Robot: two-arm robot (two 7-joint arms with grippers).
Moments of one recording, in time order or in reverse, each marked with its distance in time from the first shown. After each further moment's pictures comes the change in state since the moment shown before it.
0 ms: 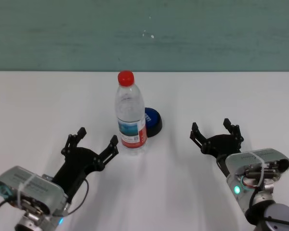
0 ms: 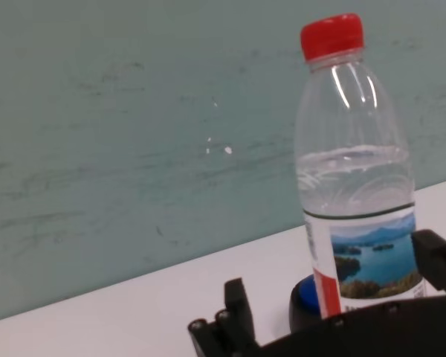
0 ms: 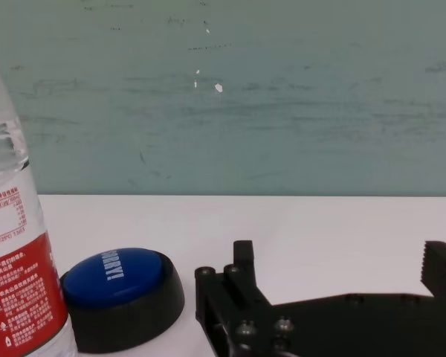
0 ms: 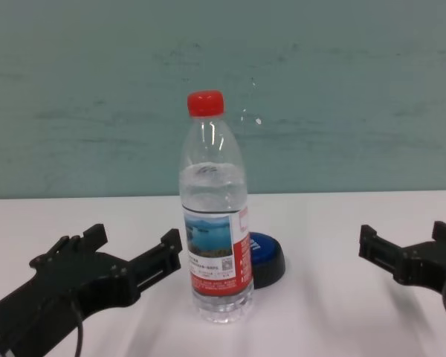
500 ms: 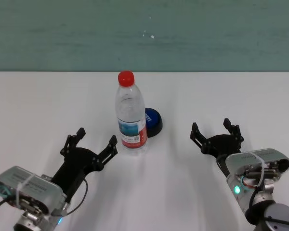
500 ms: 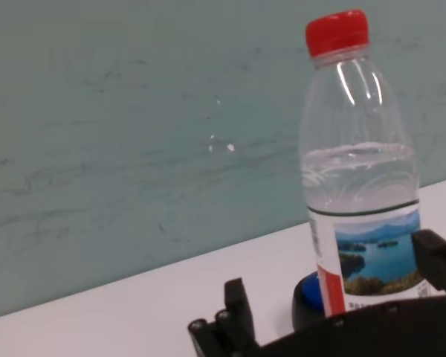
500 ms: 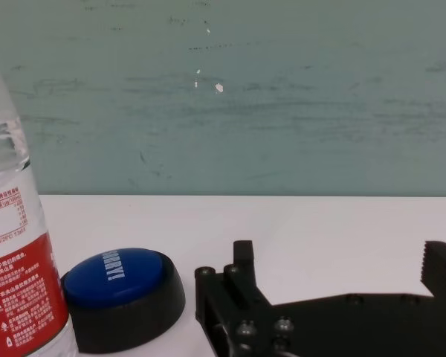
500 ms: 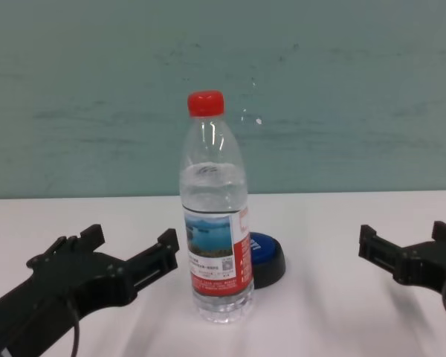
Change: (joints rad) left arm -0.001 0.002 -0.003 0.000 -0.007 0.003 -0.003; right arm 0.000 0.000 0.000 0.000 0.000 0.000 0.000
